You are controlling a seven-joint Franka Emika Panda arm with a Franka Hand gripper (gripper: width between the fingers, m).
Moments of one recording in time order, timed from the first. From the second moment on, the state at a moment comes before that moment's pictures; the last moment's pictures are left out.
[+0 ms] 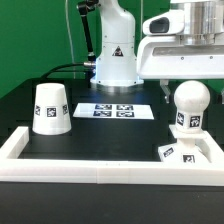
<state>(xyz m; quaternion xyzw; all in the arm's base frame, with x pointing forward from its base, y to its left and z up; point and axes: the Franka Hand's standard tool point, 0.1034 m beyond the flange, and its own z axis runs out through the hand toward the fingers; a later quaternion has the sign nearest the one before) 0.580 0.114 0.109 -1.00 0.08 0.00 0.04</state>
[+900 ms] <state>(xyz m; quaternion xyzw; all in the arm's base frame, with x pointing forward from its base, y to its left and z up) 0.589 0.108 0.111 -0.93 -0.38 -0.02 0.01</state>
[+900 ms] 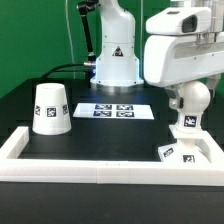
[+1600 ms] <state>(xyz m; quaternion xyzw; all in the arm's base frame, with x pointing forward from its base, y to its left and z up) 0.595 0.107 0.110 -0.84 -0.55 -0.01 0.00</state>
